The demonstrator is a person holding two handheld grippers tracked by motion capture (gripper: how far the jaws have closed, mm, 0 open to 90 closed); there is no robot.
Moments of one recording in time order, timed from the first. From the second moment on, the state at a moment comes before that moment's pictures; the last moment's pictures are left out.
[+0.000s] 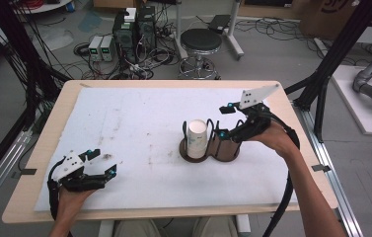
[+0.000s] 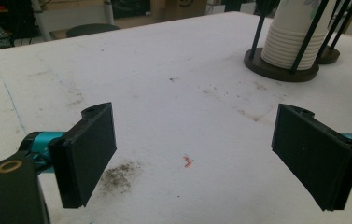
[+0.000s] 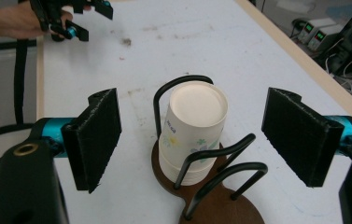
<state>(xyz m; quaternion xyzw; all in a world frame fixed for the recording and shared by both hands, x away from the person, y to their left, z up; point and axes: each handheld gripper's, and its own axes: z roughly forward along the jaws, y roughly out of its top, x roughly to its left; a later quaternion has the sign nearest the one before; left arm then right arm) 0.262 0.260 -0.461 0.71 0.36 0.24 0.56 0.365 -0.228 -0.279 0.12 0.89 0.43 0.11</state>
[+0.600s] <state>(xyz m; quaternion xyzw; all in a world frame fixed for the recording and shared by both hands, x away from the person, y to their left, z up) 0.263 0.260 -0.461 0.71 0.36 0.24 0.56 0.406 -0.170 -0.300 0.10 0.93 0.34 0.06</state>
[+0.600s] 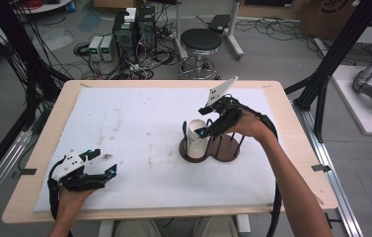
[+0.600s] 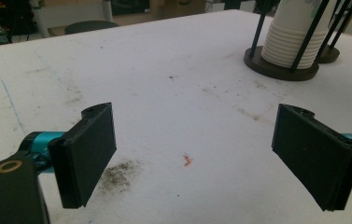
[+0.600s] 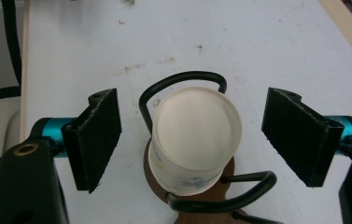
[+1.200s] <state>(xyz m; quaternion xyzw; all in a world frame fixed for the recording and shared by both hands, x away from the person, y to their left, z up) 0.264 0.259 -0.461 0.71 0.36 0.24 0.55 0.420 -0.157 -0.327 0.10 0.95 0.29 0.04</state>
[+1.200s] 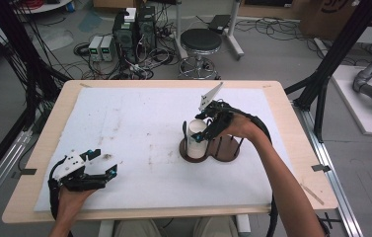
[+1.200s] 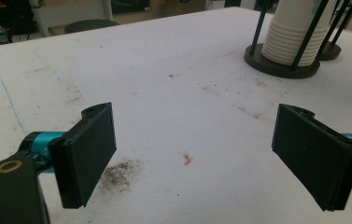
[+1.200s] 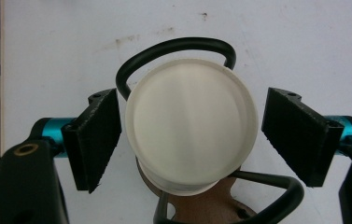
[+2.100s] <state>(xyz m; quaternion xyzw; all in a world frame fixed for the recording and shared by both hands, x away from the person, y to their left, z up) 0.264 0.258 -0.461 0.72 0.36 0.24 0.55 0.419 -0.156 -0.331 0.10 0.95 0.28 0.04</state>
